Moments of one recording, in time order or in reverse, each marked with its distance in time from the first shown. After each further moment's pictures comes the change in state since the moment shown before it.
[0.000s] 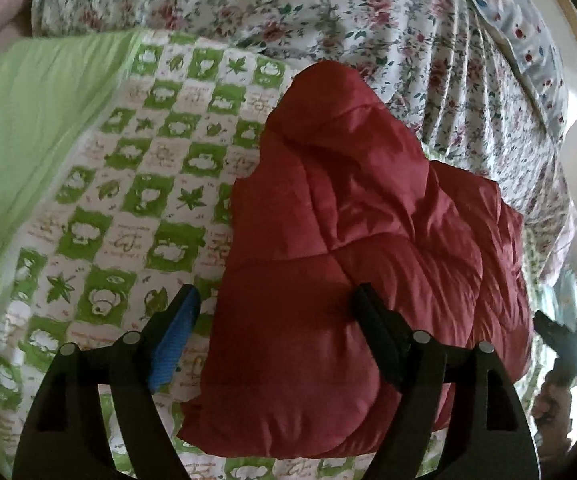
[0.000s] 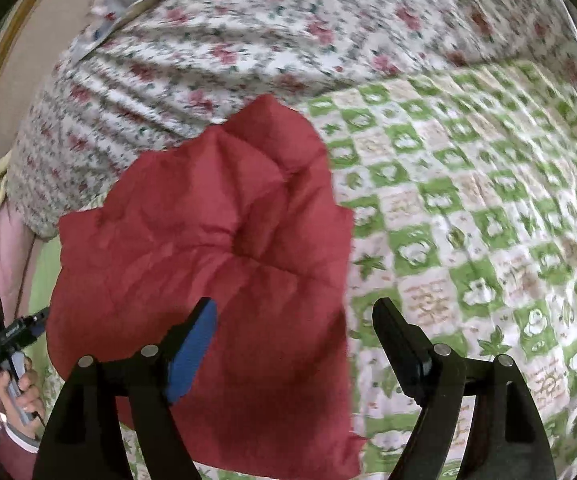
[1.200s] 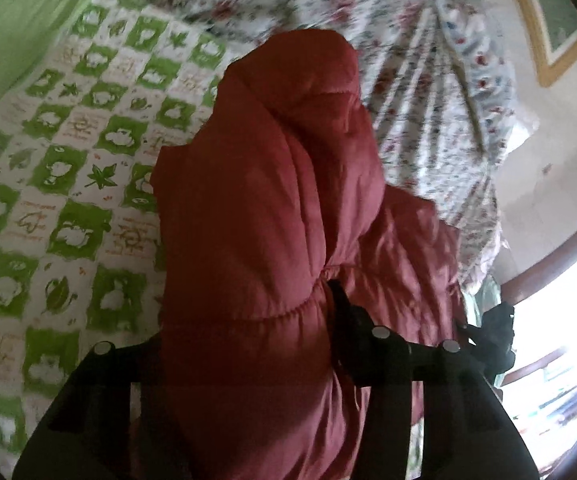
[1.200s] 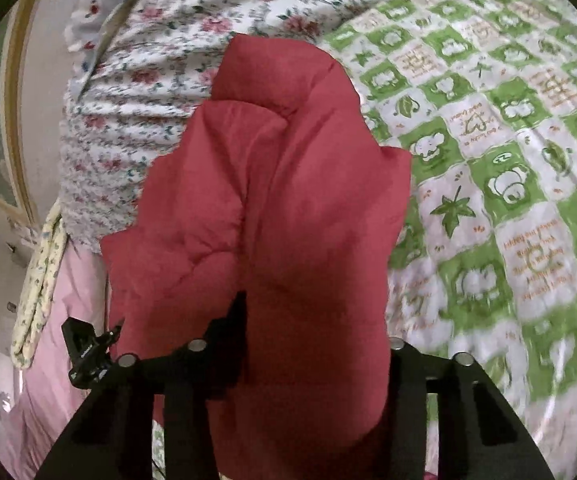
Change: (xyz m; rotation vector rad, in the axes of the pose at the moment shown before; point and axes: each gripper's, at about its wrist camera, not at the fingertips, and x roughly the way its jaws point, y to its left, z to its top) left arm 0.006 -0.016 0.001 -0.068 0.025 -0.328; right arm 0.039 -0.003 -0.001 0.202 0.153 0.341
